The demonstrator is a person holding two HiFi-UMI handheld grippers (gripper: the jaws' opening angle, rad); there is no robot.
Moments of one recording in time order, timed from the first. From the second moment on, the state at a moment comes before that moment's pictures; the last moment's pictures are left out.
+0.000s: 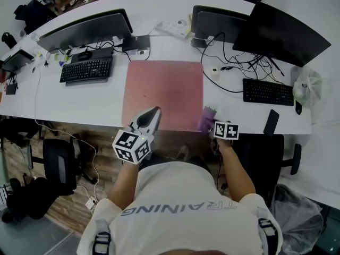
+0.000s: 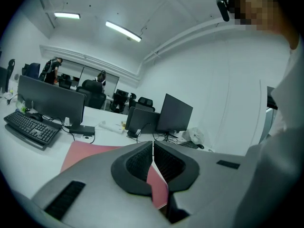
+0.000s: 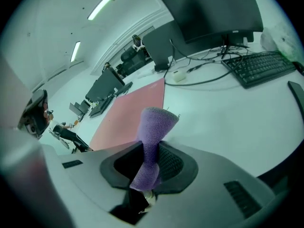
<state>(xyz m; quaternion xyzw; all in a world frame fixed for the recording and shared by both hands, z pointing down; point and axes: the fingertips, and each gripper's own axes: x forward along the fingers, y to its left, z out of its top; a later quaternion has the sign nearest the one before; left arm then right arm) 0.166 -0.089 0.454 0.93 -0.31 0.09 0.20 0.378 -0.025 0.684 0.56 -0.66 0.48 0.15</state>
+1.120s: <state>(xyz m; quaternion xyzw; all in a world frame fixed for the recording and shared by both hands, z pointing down) -0.032 -0.182 0.325 0.93 -0.36 0.00 0.06 0.197 -0.132 0.310 0.64 -0.77 0.05 -0.01</state>
